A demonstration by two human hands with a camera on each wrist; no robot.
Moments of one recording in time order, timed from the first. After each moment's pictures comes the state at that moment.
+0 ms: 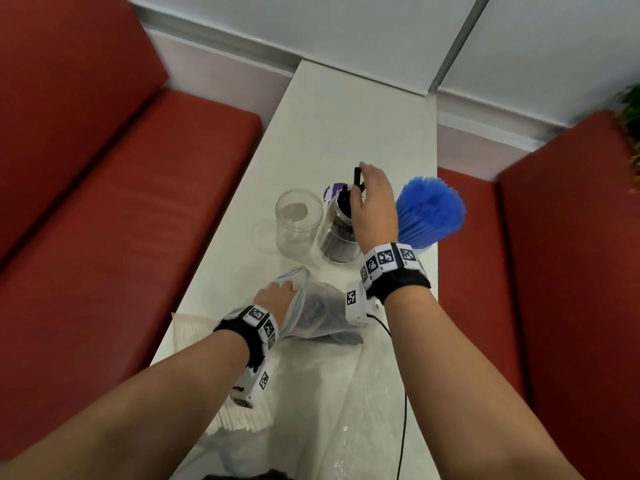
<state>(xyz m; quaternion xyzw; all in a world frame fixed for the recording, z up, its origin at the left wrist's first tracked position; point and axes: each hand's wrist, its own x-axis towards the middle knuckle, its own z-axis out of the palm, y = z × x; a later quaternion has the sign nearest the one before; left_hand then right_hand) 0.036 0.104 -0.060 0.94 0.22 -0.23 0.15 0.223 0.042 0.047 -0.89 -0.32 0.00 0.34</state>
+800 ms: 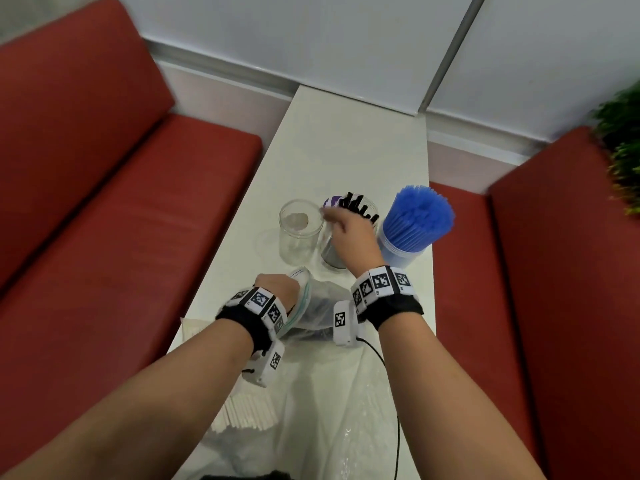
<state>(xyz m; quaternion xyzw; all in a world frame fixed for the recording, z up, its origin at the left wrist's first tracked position) 0.037 0.109 0.006 0.95 0.17 -0.26 0.04 0.168 0.026 0.058 -0.83 -0.34 0.17 0.40</state>
